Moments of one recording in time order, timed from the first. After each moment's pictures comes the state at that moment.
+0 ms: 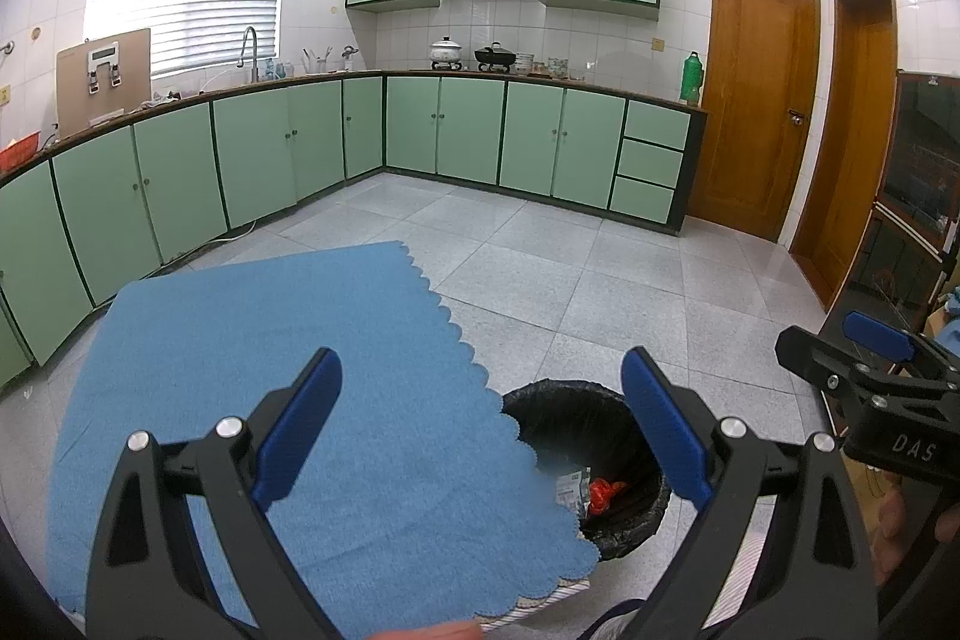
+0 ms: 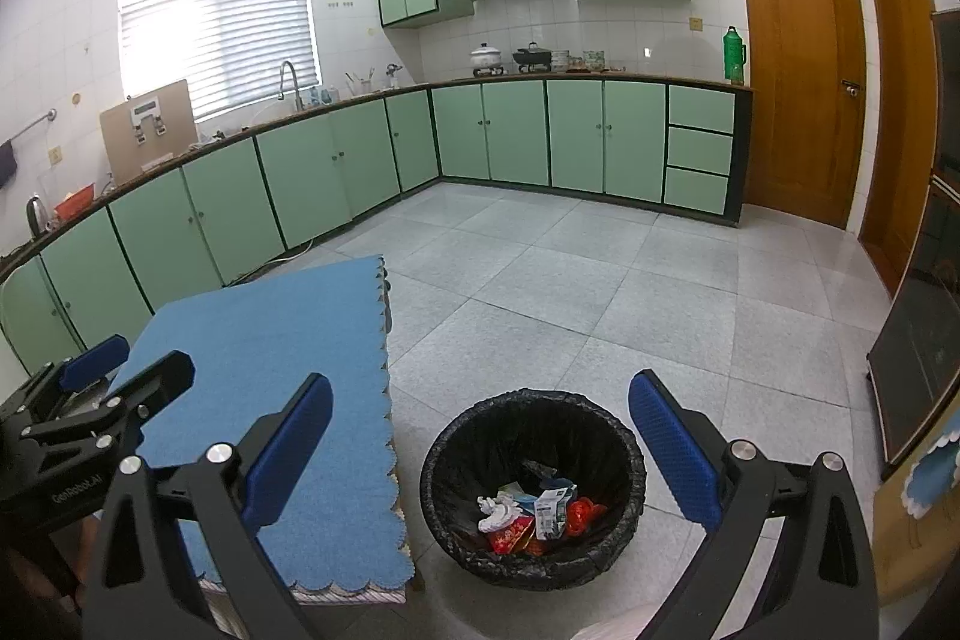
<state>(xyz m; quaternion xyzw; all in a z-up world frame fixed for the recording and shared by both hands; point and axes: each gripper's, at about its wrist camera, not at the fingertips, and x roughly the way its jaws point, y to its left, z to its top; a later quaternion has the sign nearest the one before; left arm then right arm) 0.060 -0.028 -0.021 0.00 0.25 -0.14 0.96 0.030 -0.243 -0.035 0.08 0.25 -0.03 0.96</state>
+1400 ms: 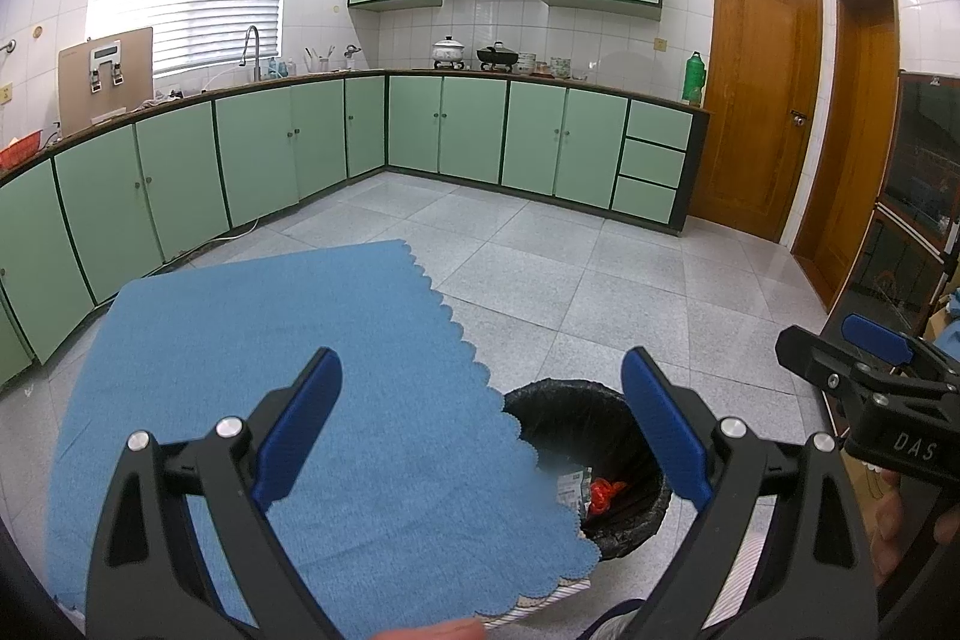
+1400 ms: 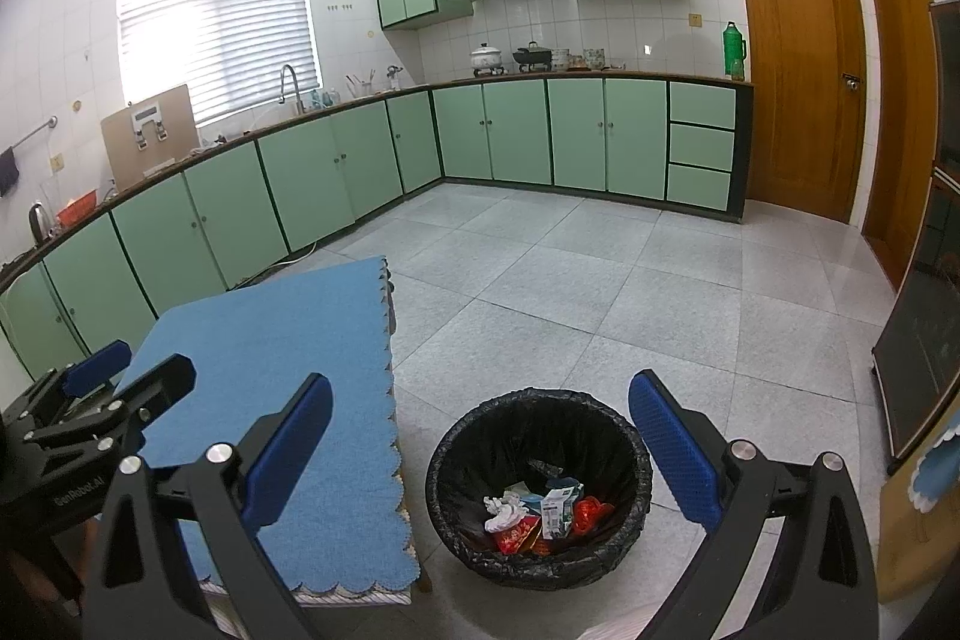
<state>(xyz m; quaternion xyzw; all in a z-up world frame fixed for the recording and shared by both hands) 0.059 -0.028 -0.024 0.00 0.25 -0.14 0.96 0.031 -0.242 -0.034 0.08 0.25 -0.03 0.96</state>
